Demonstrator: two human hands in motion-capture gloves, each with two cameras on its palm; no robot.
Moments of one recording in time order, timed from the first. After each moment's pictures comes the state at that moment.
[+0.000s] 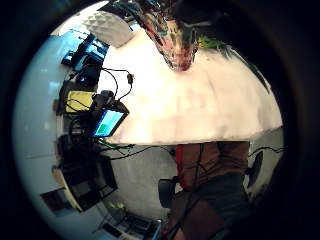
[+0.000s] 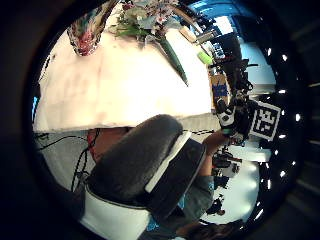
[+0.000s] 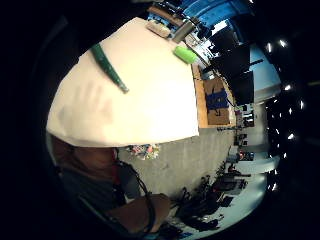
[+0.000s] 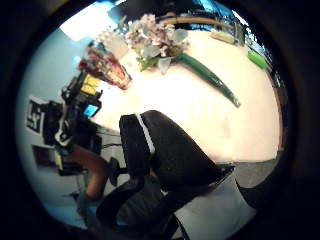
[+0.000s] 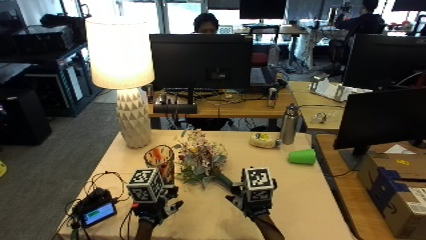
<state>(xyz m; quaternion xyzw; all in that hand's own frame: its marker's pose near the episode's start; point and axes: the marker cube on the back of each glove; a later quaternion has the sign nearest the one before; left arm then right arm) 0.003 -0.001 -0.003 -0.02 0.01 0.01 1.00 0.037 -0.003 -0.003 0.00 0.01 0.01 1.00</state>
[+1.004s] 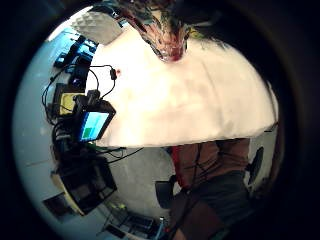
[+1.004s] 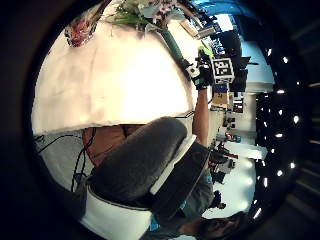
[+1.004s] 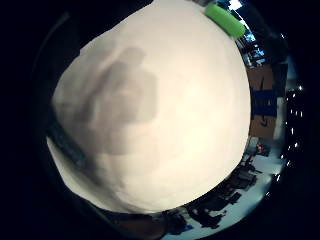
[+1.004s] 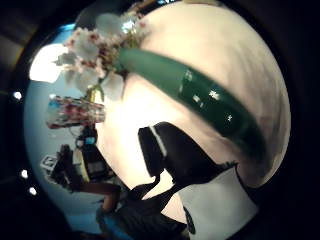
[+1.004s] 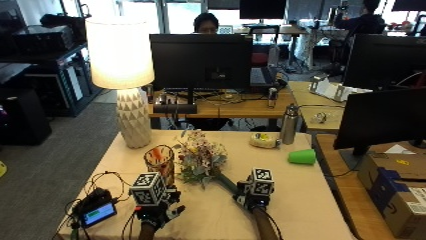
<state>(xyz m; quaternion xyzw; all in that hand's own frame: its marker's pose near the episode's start) 0.002 -0.009 0.030 -0.05 0.03 0.03 1.00 0.092 -0.108 0.185 -0.12 -0.11 0.06 0.99</state>
